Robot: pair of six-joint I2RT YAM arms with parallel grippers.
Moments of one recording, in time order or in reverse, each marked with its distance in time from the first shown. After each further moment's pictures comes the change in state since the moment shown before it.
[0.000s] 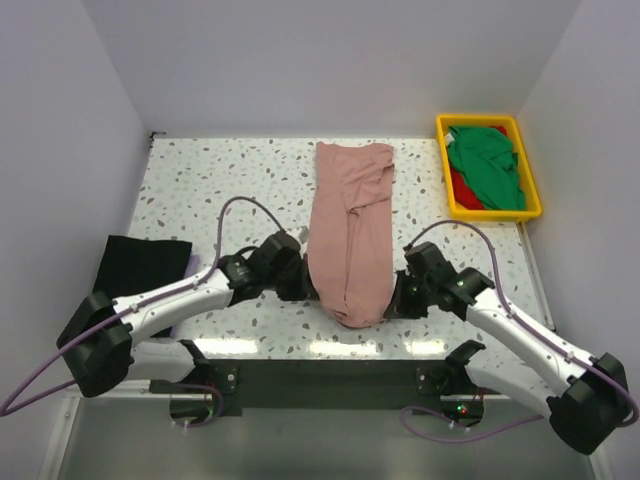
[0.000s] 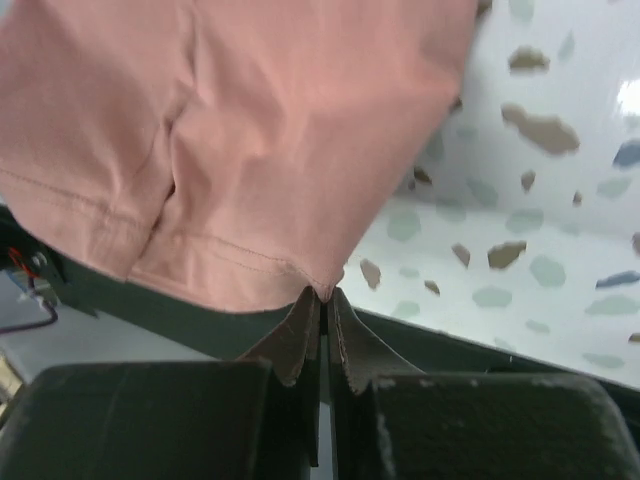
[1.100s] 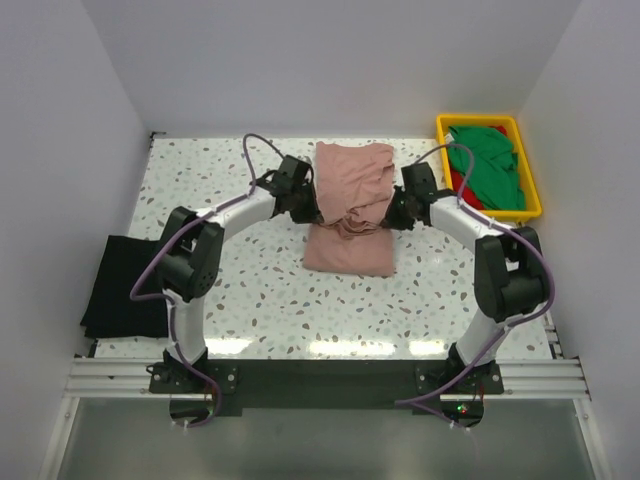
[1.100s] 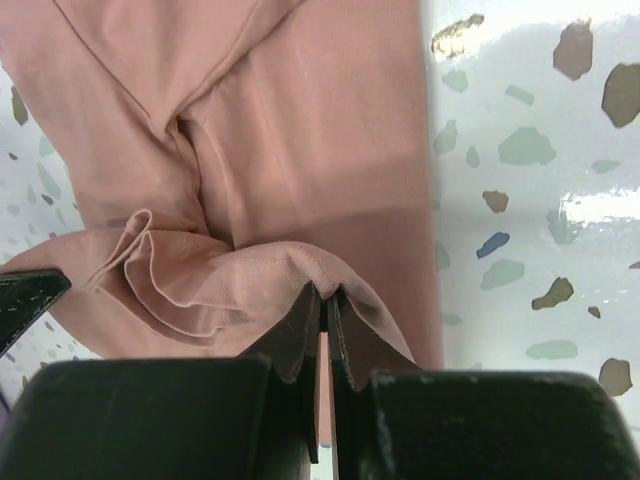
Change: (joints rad) left arm 0.363 0.734 0.714 0.006 0.018 0.165; right arm -0.331 0.846 0.570 0.413 0.117 -0.144
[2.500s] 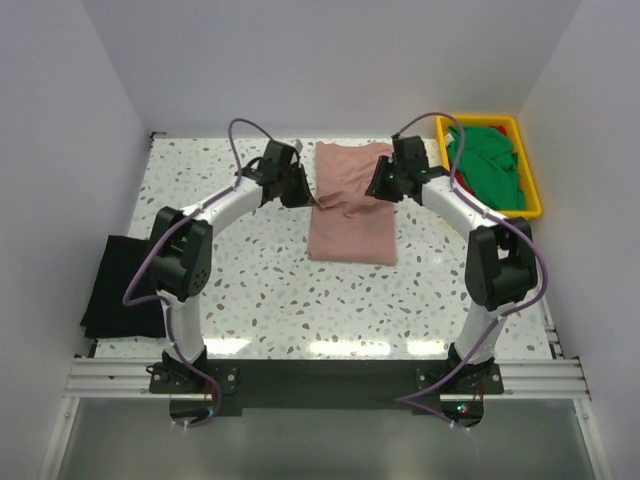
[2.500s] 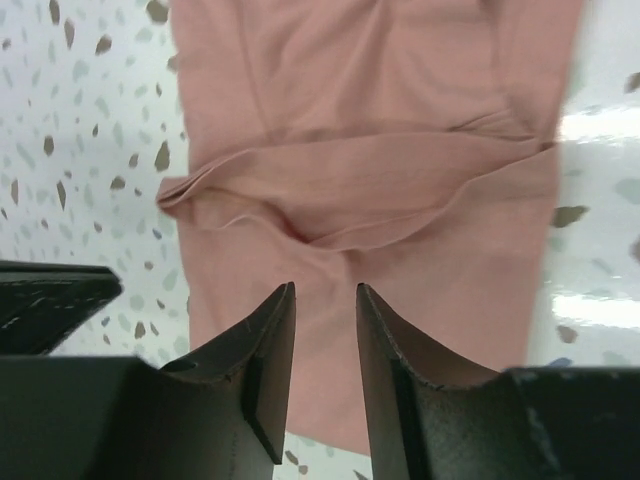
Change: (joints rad) left arm 0.093 -0.018 0.076 0.000 0.056 0.099; right arm -0.008 0.100 0.262 0.003 -0.025 -0.110
